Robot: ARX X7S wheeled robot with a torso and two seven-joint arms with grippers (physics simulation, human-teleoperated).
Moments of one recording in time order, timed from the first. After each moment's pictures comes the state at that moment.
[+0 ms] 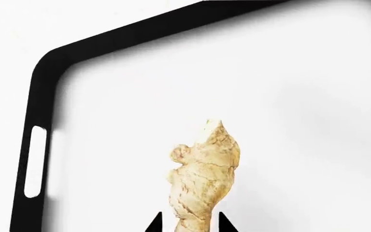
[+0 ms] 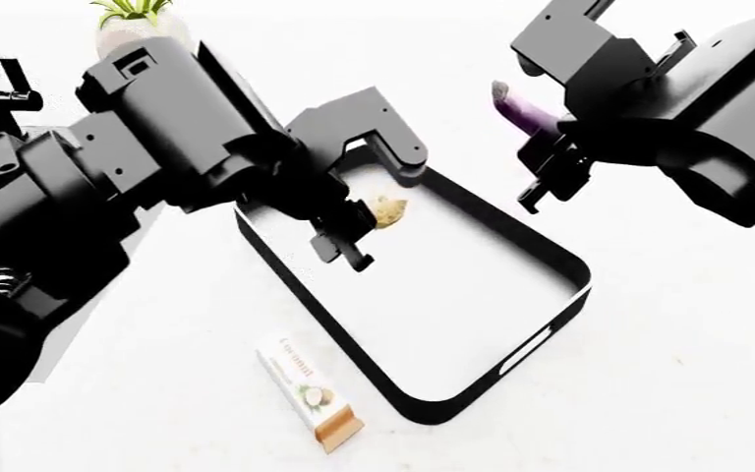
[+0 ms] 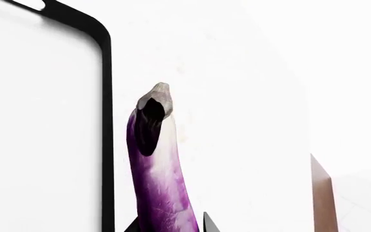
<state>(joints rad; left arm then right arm) -1.74 -0.22 1.34 -0.48 -0.89 -1.16 0.48 1.68 0.53 -1.02 0.05 0.65 1.46 -0.14</state>
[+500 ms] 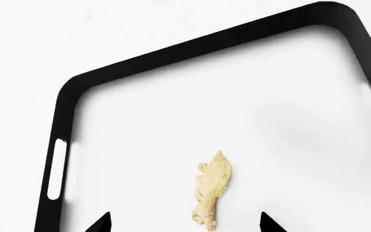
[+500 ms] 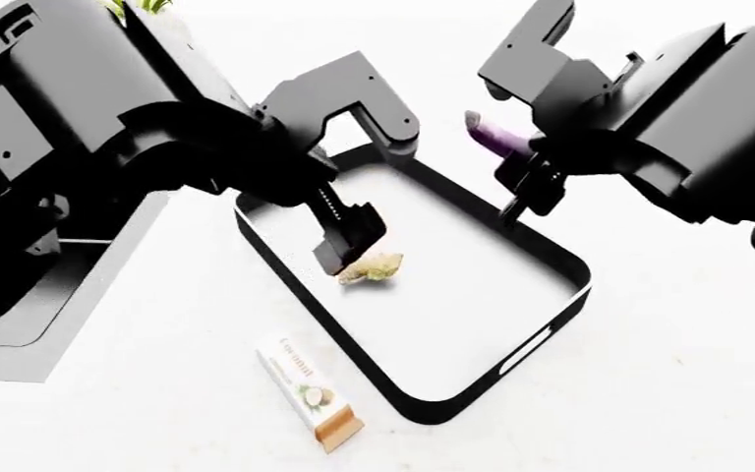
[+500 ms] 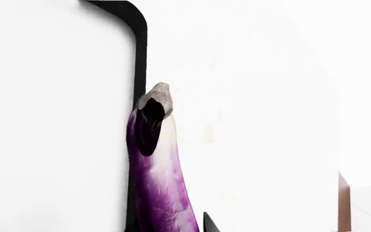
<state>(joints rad) -1.77 -0.34 1.22 -0.27 -1.00 -1.25 0.36 1.70 0.48 -1.15 0.15 0.64 1.37 -0.25</state>
